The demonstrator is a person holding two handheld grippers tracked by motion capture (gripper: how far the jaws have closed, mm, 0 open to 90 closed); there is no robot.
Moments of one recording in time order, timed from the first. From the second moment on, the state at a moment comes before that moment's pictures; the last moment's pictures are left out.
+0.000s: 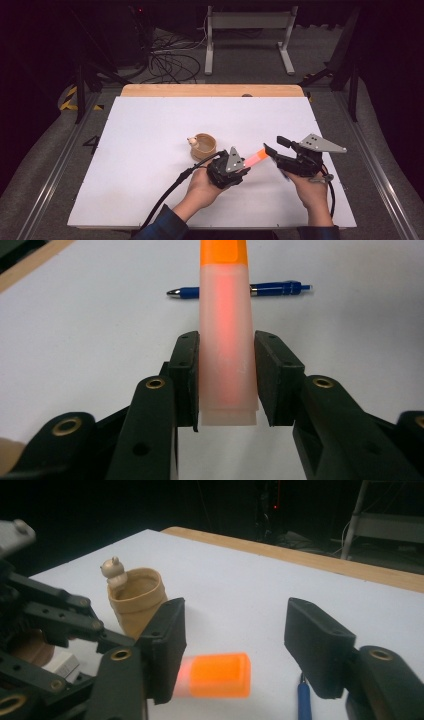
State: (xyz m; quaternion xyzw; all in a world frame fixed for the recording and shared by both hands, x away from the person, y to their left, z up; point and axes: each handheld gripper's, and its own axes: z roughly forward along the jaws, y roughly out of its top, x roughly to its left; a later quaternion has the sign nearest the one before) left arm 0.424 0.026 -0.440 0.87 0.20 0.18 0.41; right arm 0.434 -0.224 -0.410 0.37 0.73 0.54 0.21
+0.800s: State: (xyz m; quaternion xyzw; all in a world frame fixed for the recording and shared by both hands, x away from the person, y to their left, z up) left arm 0.415 0.039 -0.429 0.84 0.22 0.23 0.45; right arm 0.442 -0.206 -0.424 0.38 0.74 0.54 0.14
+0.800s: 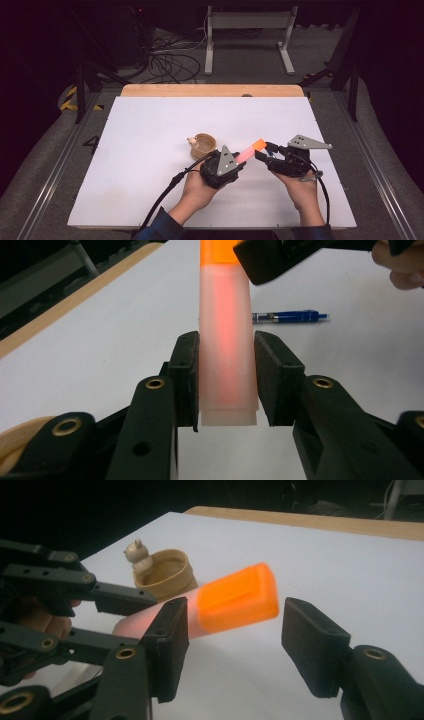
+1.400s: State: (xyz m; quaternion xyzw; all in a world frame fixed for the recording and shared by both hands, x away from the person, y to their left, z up) left arm 0.416 0.033 -0.434 0.84 0.22 0.21 0.45; right arm 0.441 -0.202 -0.424 0.38 0.73 0.55 0.13
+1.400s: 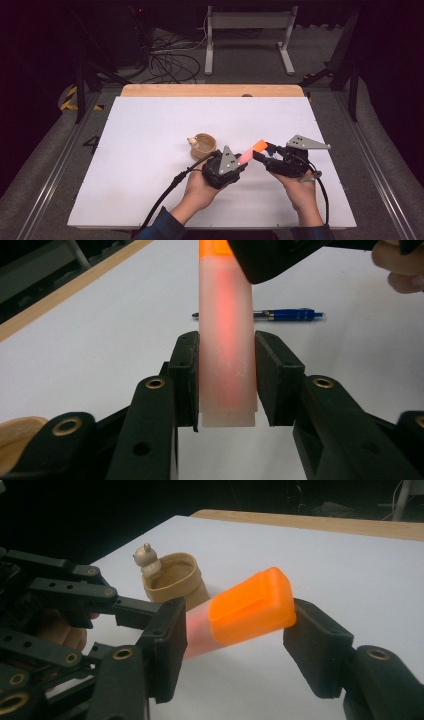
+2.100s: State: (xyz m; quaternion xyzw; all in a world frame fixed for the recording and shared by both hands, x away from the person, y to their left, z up) left arm 0.417 0.026 -0.441 0.85 0.21 0.20 0.43; right arm 0.441 -0.204 -0.426 0.38 0.72 0.58 0.10
